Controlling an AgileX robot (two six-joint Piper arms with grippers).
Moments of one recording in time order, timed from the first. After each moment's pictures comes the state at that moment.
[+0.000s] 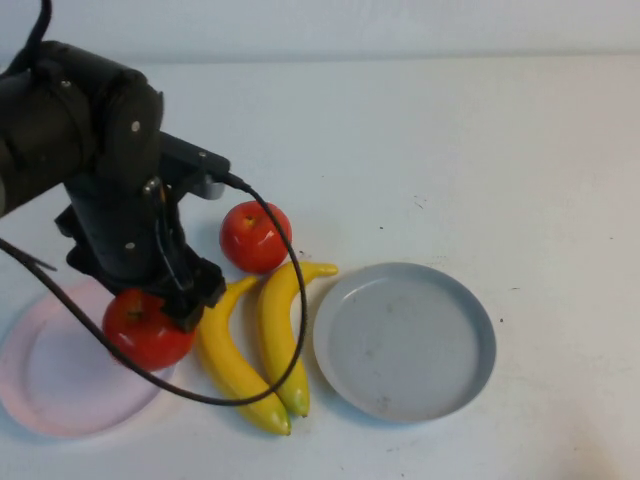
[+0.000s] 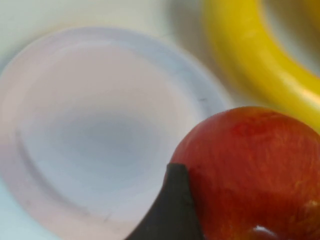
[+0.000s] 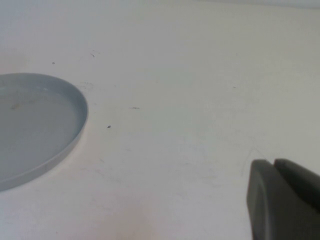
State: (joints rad) right arm 0.09 -0.01 0.02 0.17 0.35 -0.18; left arm -0.49 1.64 -1.33 0.11 1.21 0.03
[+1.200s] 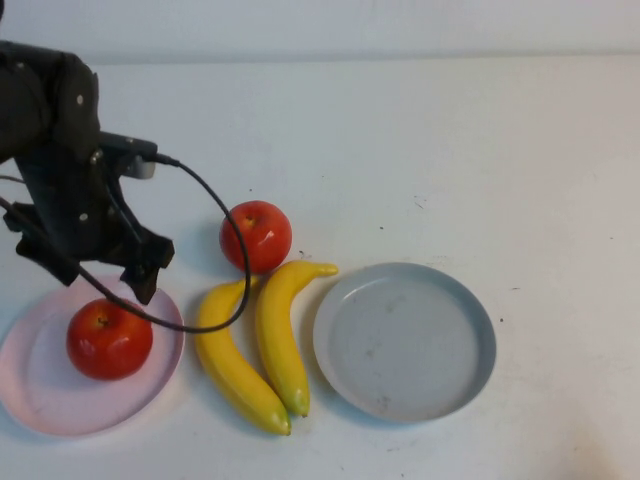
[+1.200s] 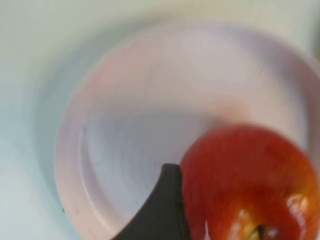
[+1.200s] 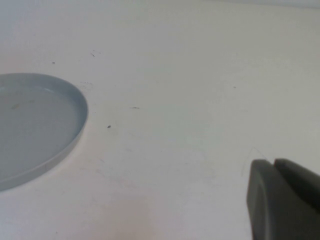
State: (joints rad) right arm 0.09 -0.01 0.02 0.17 0.35 -0.18; left arm -0.27 1.78 -1.41 0.10 1.21 0.02
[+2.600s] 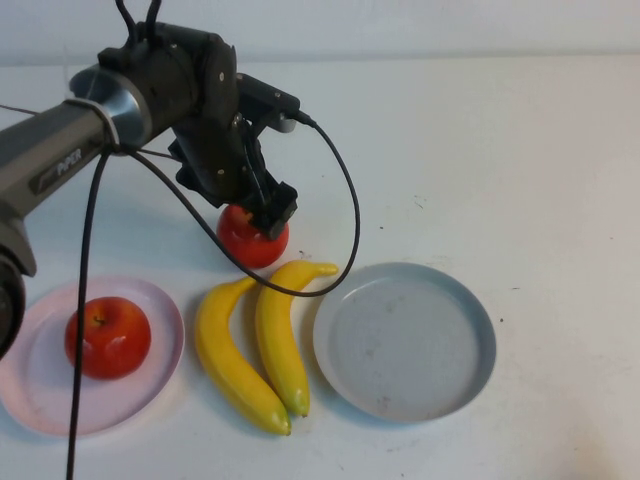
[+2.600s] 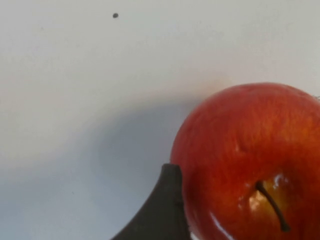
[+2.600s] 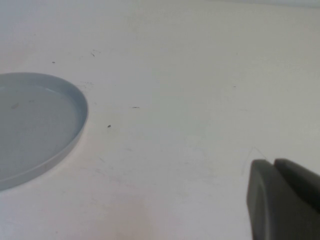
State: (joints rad) right arm 0.09 -0.01 0.02 0.17 0.35 -0.18; left arm -0.44 2.09 -1.81 0.01 1.05 0.24
